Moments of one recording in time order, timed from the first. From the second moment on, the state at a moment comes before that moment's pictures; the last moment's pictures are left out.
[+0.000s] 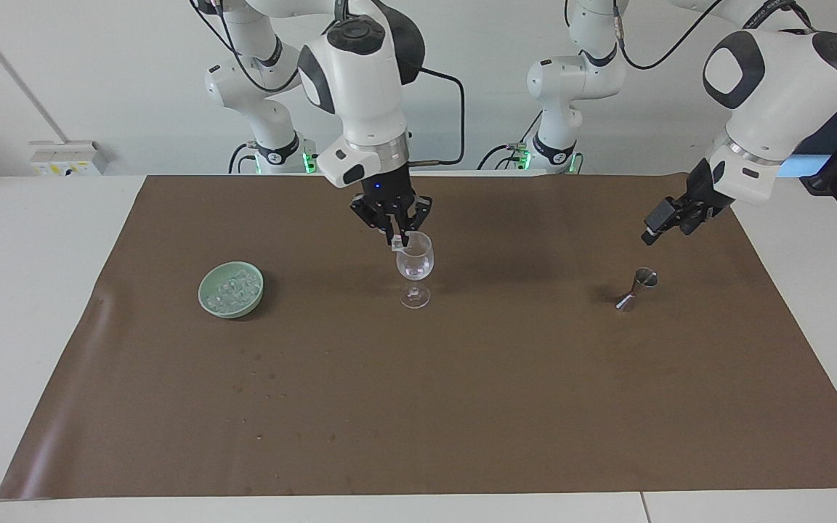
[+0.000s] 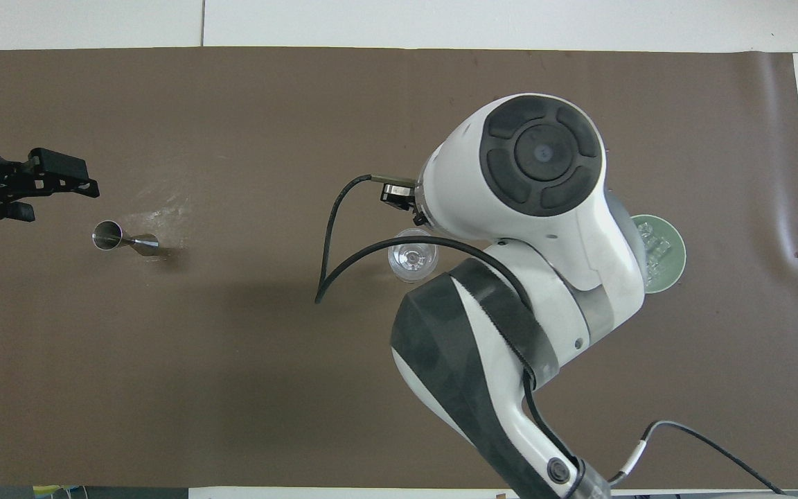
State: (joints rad) left arm -0.02 0.01 -0.02 -1.71 -0.11 1.73 -0.21; right arm 0.55 0.23 0.02 -1.53 0.03 1.93 0.80
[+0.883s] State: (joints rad) left arm -0.02 0.00 -0.01 -1.55 -0.05 1.46 -0.04; right arm 0.57 0.21 0.02 -1.63 0.03 1.98 0.80
